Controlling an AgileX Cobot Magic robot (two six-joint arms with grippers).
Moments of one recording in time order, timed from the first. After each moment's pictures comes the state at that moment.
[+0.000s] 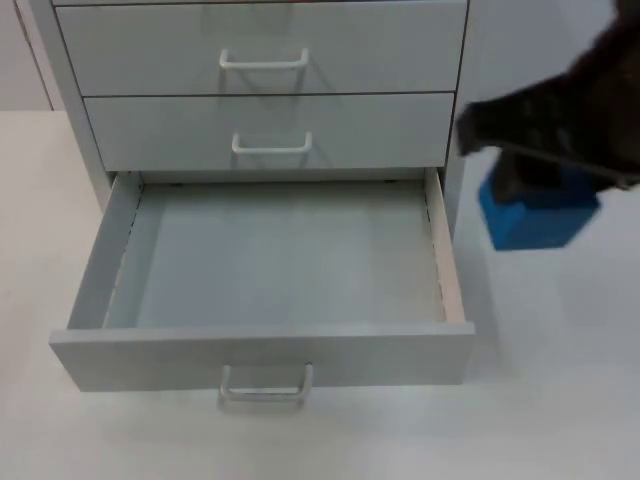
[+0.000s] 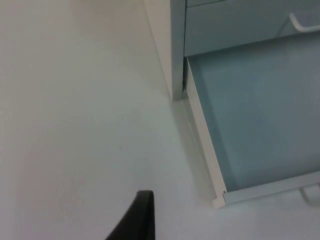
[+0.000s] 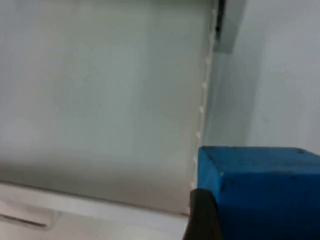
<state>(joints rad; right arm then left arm) 0.75 1.56 -1.04 -0.47 0.64 0.89 -0.07 0.76 -0.64 -0.15 0.69 0.18</state>
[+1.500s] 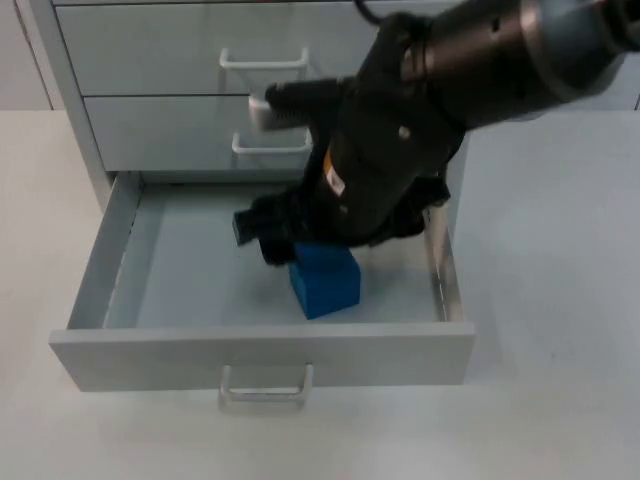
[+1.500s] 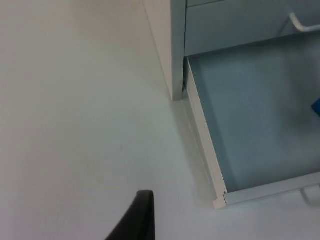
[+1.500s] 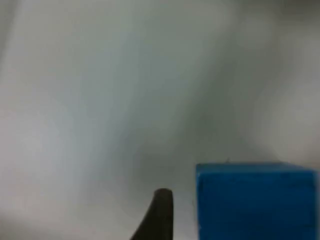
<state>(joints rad) 0.82 2.17 -1.53 -0.49 0.52 0.84 -0.07 0.76 -0.64 -0.15 0.69 0.18</state>
